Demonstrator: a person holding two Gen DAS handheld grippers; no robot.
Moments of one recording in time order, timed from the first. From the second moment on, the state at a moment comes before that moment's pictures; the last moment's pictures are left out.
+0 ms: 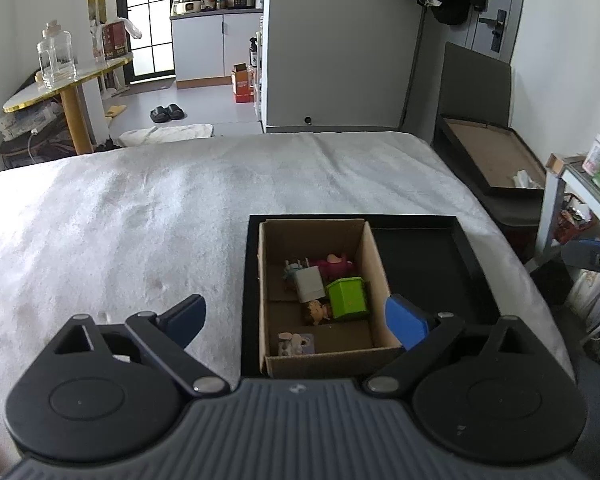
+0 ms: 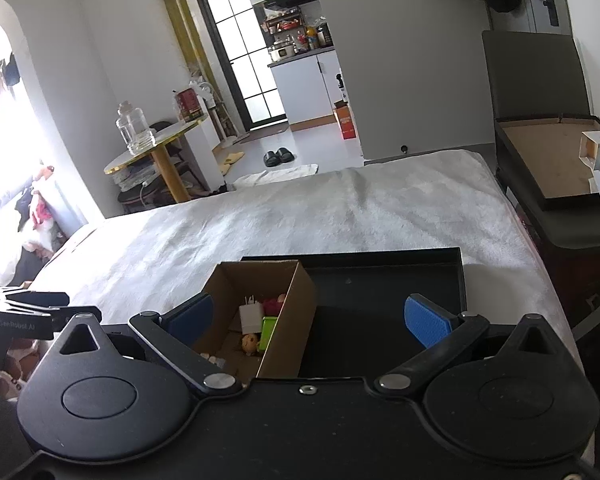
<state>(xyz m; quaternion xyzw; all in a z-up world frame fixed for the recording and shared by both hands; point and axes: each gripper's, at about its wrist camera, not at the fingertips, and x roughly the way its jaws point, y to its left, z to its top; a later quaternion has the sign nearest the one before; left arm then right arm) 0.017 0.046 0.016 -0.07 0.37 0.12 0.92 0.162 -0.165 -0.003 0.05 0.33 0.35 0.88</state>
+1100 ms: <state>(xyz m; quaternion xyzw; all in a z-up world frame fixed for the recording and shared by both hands) -0.013 0.013 0.028 -0.08 0.36 0.04 0.93 0.108 -0.165 0.021 0.04 0.33 0.40 0.85</state>
